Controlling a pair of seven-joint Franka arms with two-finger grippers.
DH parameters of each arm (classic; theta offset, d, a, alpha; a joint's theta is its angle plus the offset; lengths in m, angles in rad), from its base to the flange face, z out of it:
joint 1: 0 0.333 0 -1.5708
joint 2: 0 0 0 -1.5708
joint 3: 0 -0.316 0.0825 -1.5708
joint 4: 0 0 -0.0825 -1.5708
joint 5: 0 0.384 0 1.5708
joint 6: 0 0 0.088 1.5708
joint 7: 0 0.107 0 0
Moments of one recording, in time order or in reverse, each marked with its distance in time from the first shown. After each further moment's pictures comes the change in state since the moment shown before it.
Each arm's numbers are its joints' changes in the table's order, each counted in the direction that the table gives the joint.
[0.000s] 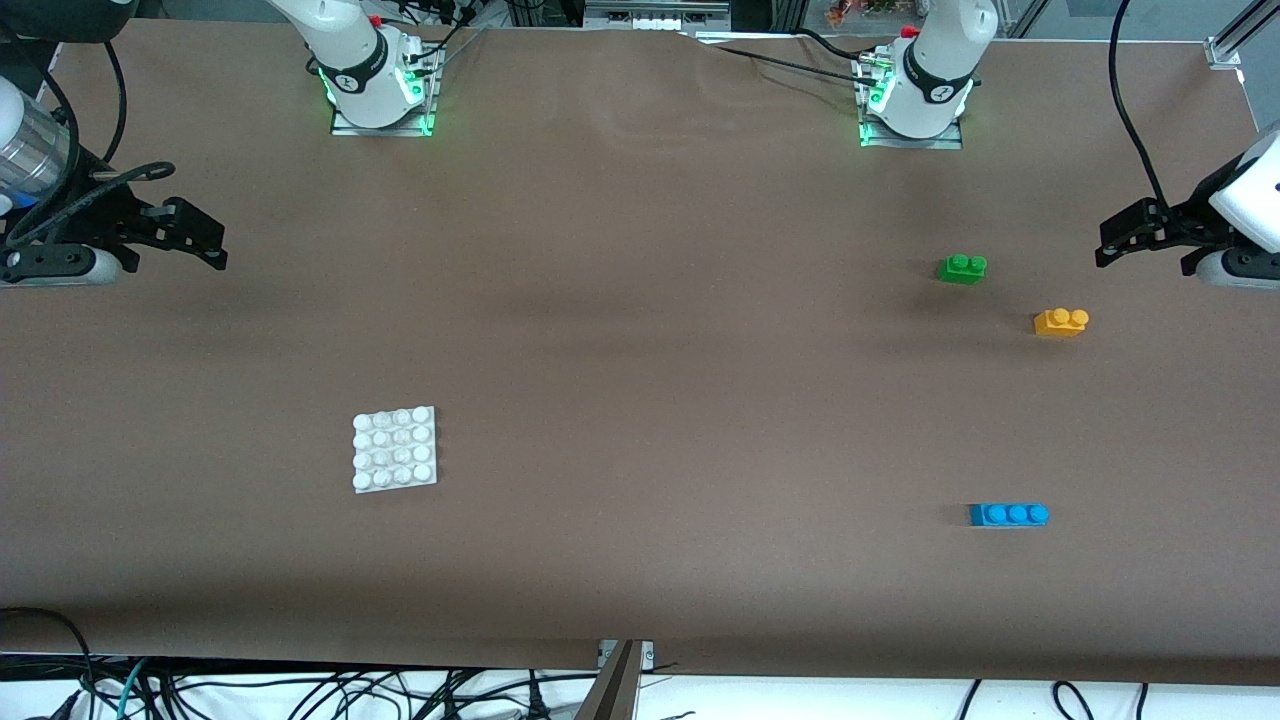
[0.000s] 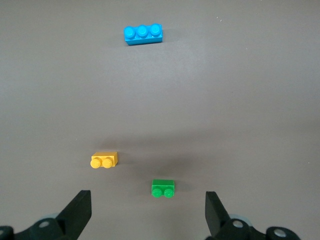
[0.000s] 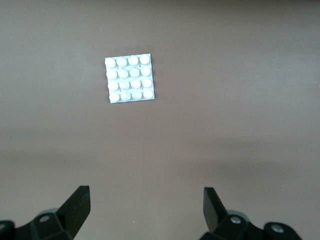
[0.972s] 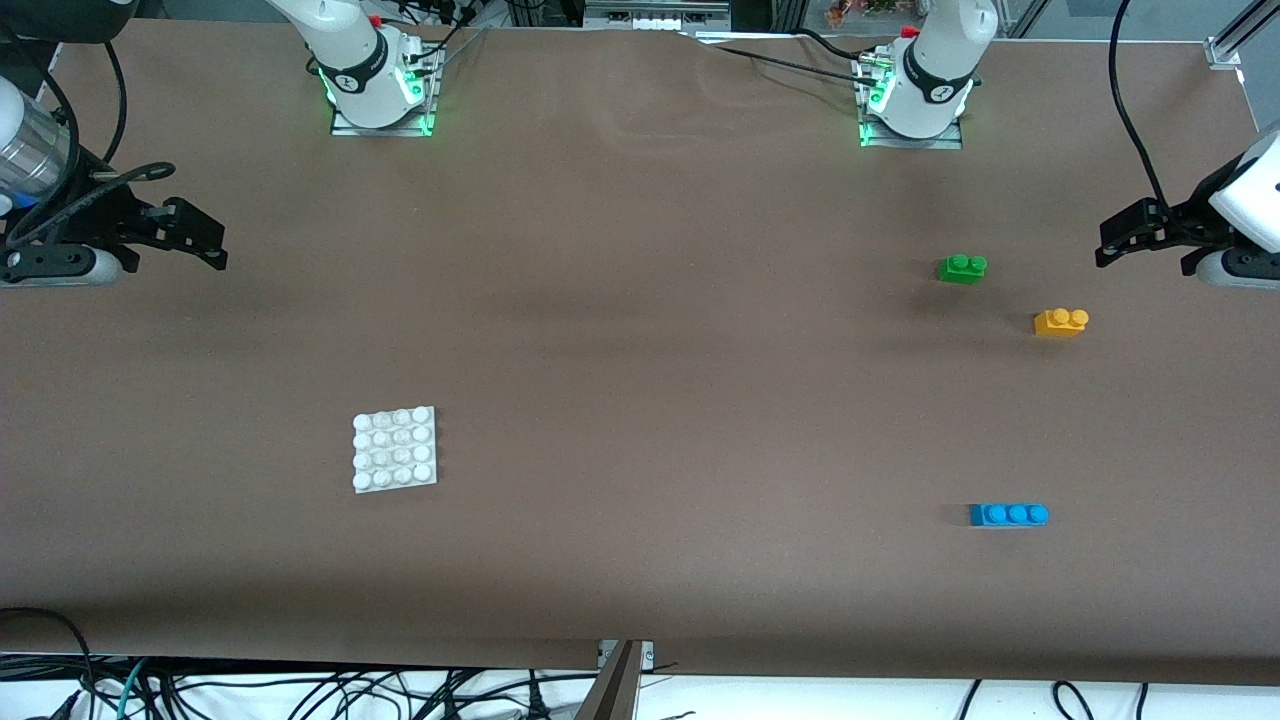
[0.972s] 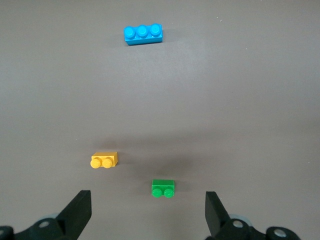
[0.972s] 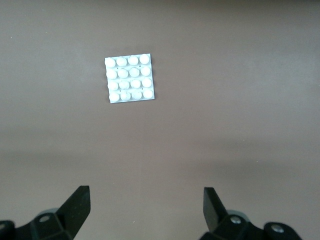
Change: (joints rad) left arm 0.000 0.000 0.000 0.000 0.000 0.000 0.000; right arm 0.000 0.001 0.002 0.000 0.000 0.000 0.000
